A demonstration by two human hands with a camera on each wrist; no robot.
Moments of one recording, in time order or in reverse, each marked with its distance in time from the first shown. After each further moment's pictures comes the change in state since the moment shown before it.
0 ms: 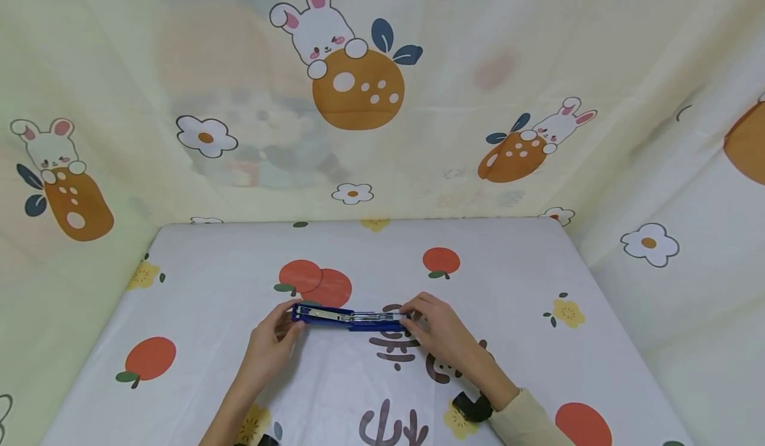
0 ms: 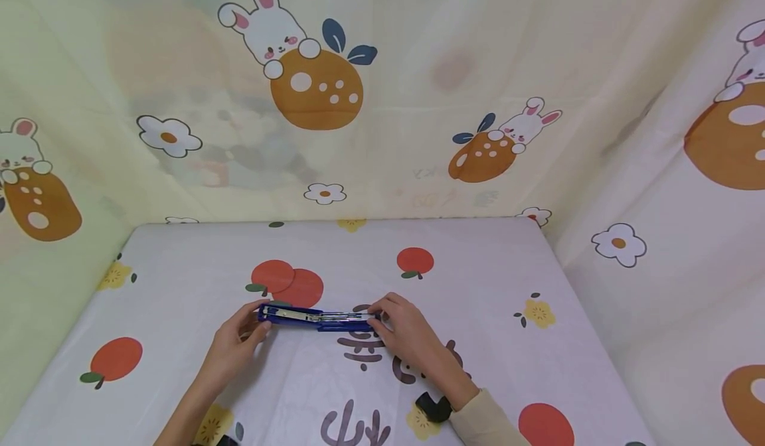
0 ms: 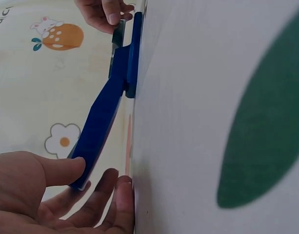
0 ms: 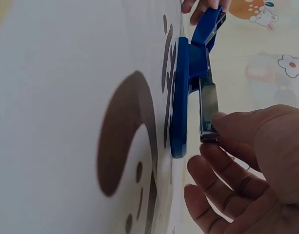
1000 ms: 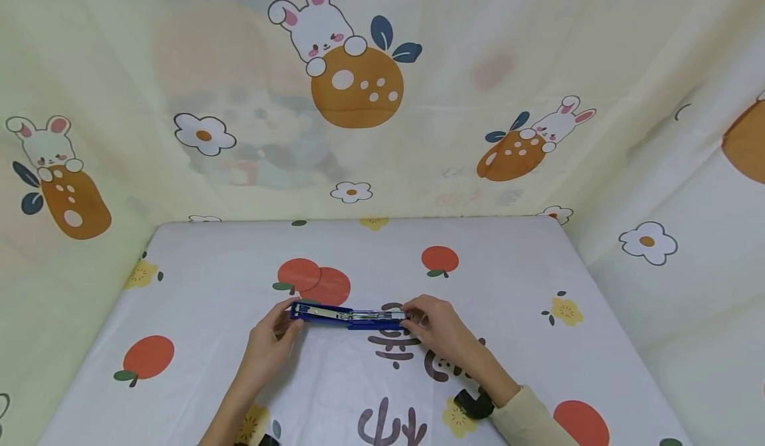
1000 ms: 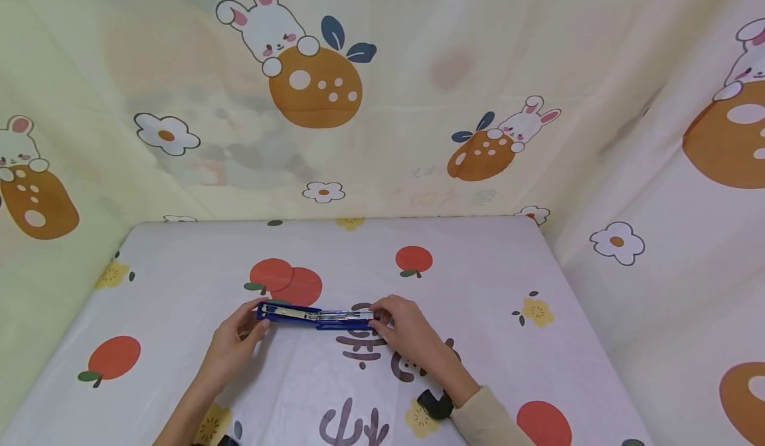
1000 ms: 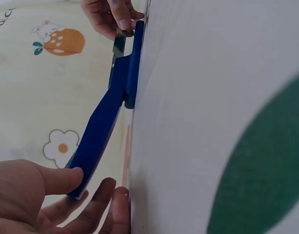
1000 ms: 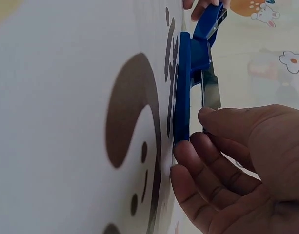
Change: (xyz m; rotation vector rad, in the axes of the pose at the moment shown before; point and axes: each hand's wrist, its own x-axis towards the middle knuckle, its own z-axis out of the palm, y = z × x) left_hand 0.000 0.001 0.003 0.009 0.017 -0.022; right_hand 0.000 0.010 0.001 0.064 -0.043 0.014
